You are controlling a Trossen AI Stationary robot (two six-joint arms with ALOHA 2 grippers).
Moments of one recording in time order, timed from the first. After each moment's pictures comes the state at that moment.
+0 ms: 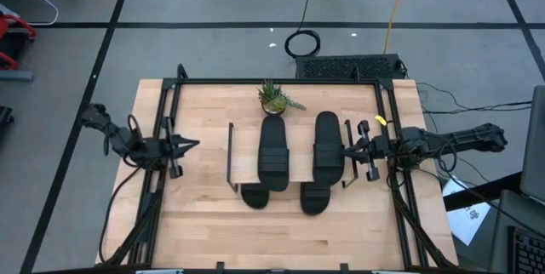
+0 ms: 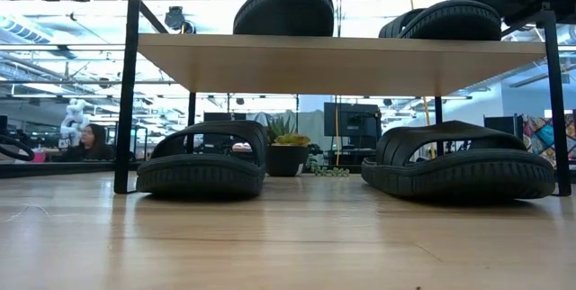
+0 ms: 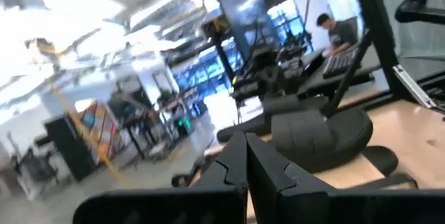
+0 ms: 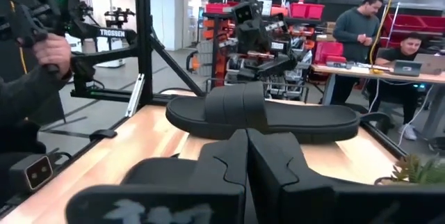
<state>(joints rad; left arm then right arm) -0.58 0.11 0.20 0.15 -0.66 0.56 0.13 0.33 0.18 0.19 0.02 -0.05</state>
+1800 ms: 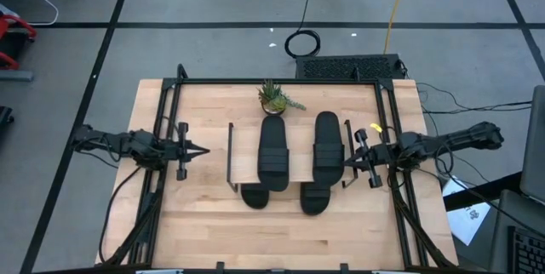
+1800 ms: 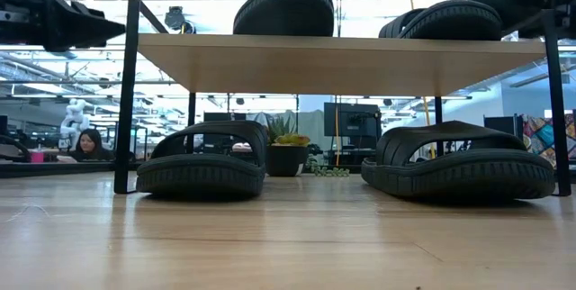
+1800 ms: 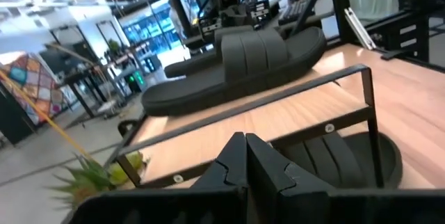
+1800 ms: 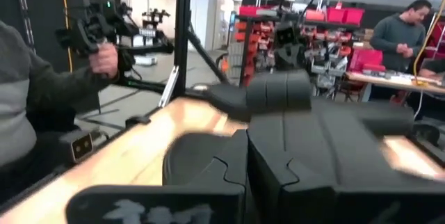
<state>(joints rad) -0.23 0.02 0.11 -0.13 -0.21 0.35 0.18 0.29 0.07 0.27 -0.06 -0.08</state>
